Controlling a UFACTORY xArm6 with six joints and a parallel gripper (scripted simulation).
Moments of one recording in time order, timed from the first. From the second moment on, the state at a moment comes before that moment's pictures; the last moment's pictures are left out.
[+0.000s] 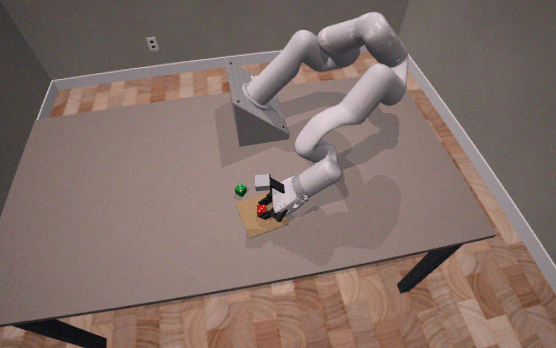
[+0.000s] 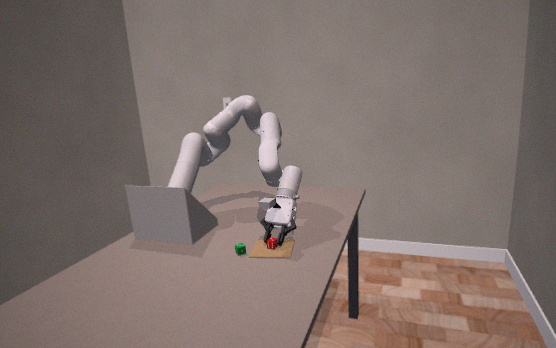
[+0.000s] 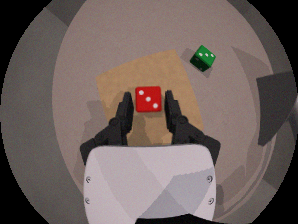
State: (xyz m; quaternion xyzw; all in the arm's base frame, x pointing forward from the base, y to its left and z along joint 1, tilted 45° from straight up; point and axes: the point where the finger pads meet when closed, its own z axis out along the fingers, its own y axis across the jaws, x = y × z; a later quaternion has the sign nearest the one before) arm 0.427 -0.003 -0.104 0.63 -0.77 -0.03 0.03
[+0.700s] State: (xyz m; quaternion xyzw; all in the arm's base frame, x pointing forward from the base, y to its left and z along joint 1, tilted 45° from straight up) arm 0.427 -0.003 -0.104 0.63 -0.77 -0.03 0.03
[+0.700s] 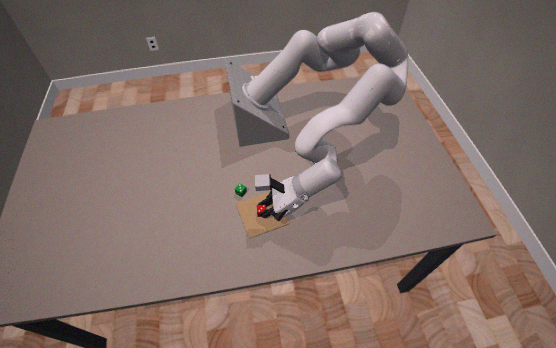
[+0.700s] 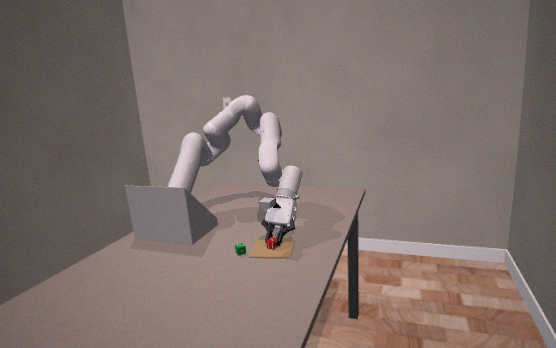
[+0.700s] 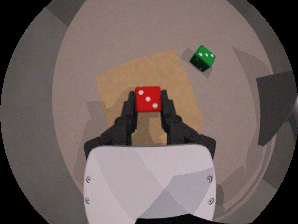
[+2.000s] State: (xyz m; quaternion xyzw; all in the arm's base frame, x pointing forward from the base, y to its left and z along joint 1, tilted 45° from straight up) arm 0.425 -0.022 -0.085 0.63 -0.77 -0.03 0.03
